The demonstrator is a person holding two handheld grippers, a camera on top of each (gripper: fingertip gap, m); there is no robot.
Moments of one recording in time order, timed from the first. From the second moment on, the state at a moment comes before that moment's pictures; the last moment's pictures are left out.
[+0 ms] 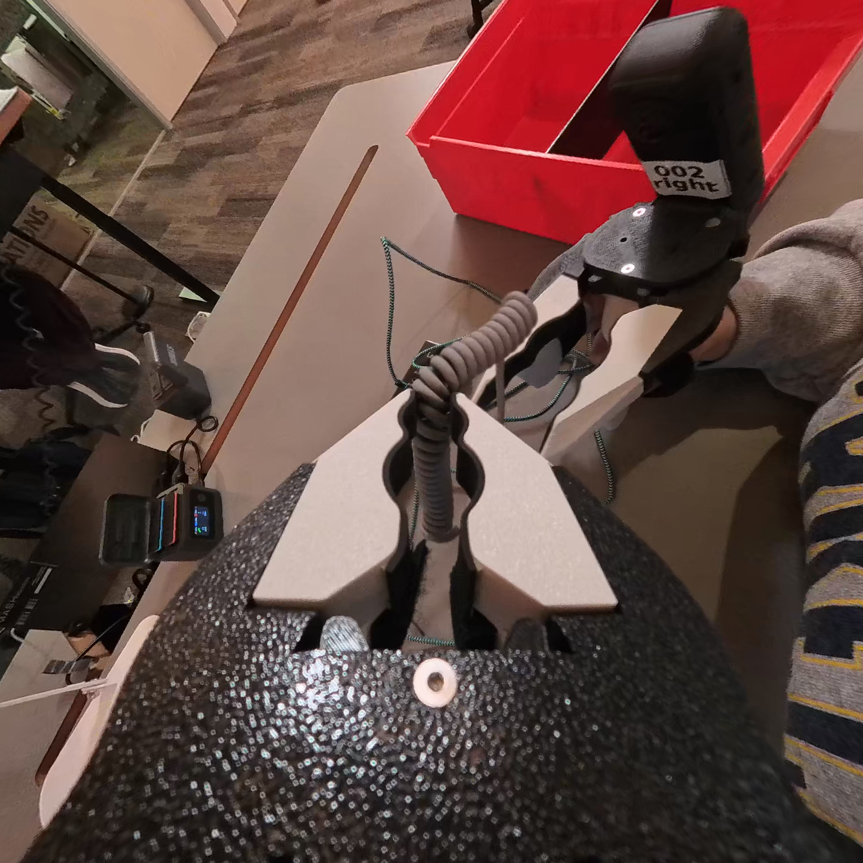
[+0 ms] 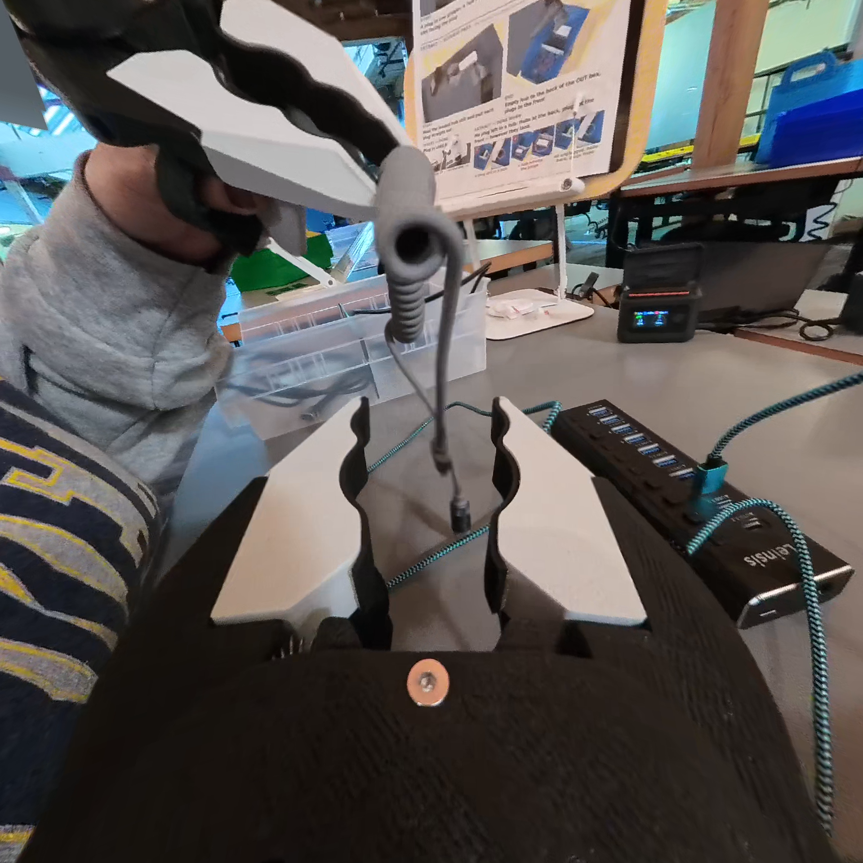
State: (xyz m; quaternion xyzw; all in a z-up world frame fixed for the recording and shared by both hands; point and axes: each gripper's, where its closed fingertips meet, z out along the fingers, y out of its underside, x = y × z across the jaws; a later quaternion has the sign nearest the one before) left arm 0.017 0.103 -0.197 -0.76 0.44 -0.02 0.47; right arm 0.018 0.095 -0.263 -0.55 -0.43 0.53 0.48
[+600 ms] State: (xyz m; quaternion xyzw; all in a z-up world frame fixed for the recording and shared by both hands) left arm 0.030 0.060 -0.160 -0.70 0.40 -0.18 0.56; right arm 0.059 0.112 -0.211 -0.47 -0.35 0.49 0.64
